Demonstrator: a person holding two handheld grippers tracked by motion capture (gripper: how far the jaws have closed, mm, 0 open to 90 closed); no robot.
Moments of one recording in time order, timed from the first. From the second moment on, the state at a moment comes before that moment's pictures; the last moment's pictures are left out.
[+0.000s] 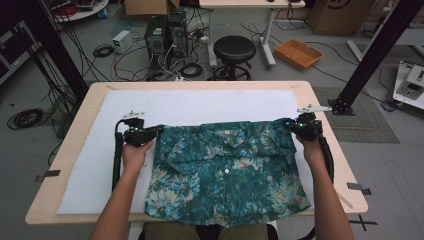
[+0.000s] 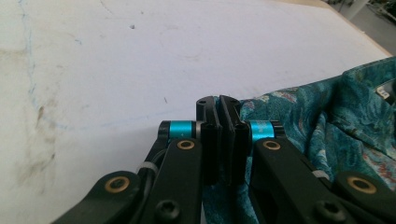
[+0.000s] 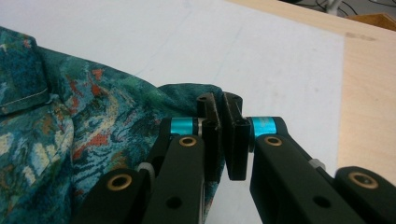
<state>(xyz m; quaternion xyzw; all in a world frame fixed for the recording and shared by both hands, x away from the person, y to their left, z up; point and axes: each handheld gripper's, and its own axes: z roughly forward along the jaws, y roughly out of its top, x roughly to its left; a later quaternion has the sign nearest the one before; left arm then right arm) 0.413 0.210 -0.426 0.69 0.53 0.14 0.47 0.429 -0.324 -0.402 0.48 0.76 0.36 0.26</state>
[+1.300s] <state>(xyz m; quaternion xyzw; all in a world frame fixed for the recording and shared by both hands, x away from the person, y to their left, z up) 0.364 0.192 -0.442 0.77 0.41 0.11 0.48 0.368 -0.314 -0.416 0.40 0.80 0.42 0.18</state>
